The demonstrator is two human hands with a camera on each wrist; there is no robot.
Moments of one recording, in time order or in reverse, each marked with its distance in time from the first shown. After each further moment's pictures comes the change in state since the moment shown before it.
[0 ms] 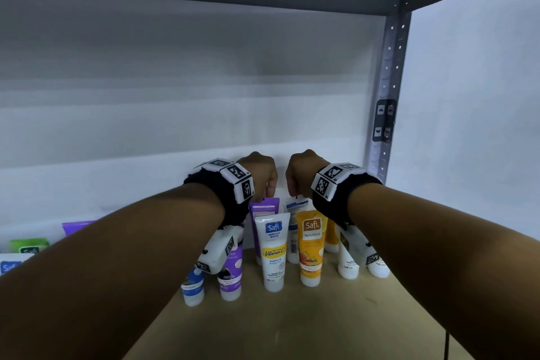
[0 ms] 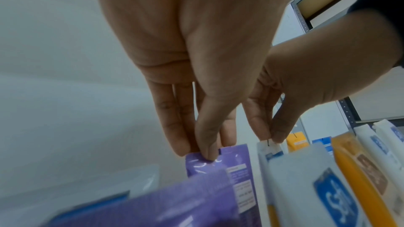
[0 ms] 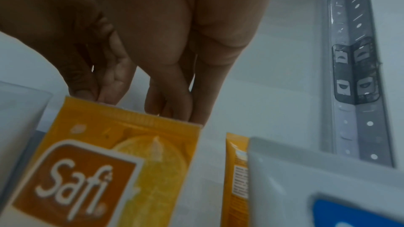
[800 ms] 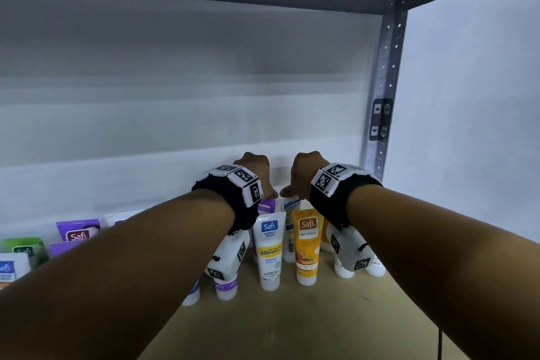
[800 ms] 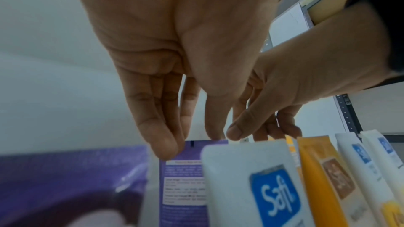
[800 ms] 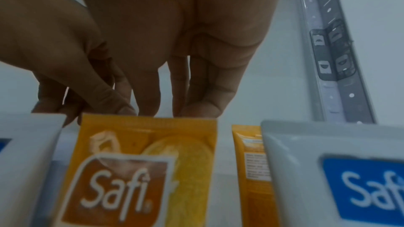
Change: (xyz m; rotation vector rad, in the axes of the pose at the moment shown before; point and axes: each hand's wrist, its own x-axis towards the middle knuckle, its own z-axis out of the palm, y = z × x) left_hand 0.012 0.015 0.017 0.064 0.179 -0.336; right_hand 0.002 0.003 0.002 0.091 -0.033 0.261
